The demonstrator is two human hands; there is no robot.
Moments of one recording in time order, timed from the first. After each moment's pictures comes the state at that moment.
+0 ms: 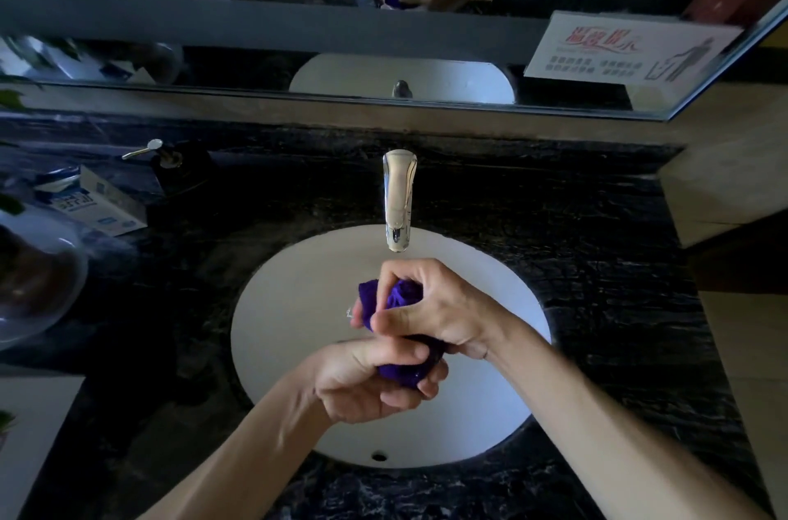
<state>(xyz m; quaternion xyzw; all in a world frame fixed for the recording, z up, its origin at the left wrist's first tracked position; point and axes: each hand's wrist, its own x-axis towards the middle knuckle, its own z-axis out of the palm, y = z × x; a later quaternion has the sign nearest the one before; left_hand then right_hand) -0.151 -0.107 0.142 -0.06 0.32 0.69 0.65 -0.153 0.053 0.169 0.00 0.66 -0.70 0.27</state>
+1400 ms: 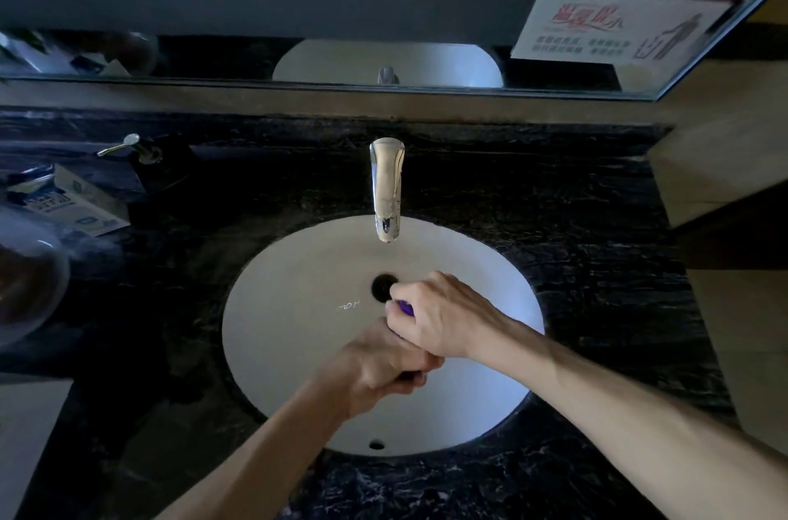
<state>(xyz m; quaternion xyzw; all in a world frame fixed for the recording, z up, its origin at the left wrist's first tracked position) -0.139 -0.080 0.129 -0.05 0.61 0.57 0.55 -0.137 0.057 0.147 -0.05 0.94 -0.28 0.18</state>
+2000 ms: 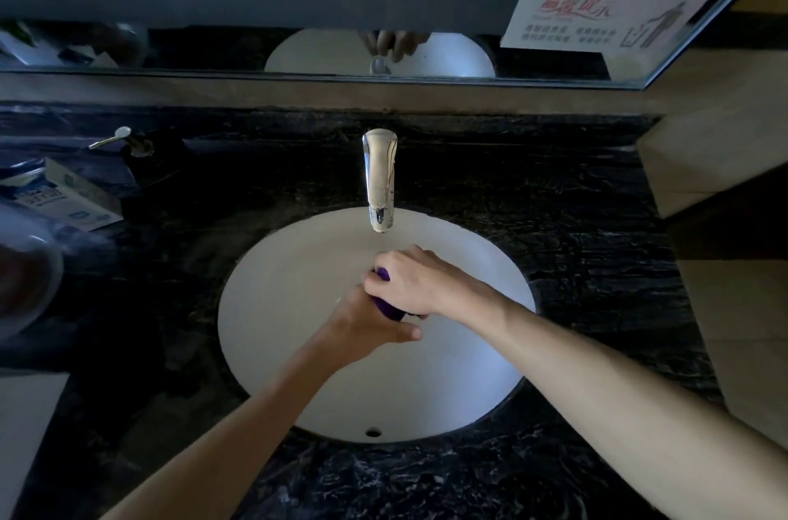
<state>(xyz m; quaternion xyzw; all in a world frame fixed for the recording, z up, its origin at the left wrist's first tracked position) -0.166 -0.091 0.068 0.08 0.76 0.51 0.40 -0.173 0.048 0.126 0.05 0.91 -0.29 0.29</state>
